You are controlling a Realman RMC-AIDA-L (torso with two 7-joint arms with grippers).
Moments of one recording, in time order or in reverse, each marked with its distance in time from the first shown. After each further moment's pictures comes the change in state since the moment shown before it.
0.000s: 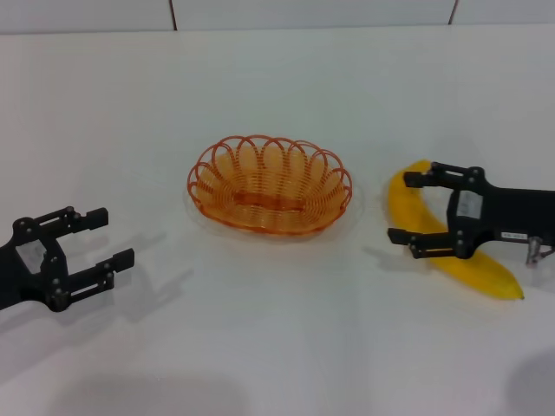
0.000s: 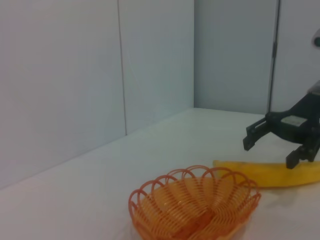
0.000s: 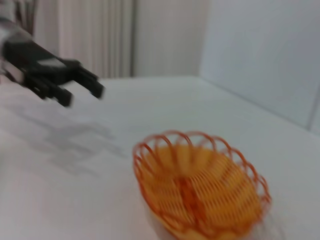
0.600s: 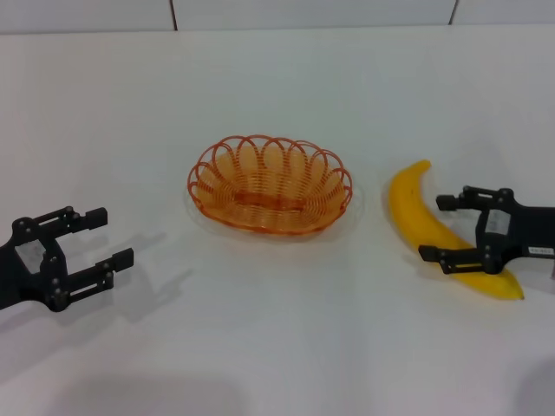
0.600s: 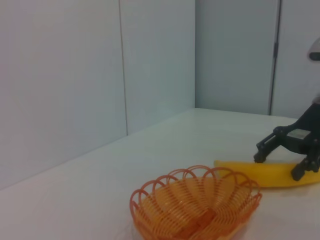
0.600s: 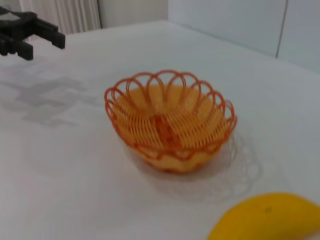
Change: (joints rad) left arm 0.001 0.000 0.000 0.000 -0.002 -0.001 0.000; right arm -0.036 -0.013 -0.002 -0.049 -0.077 0.047 0.141
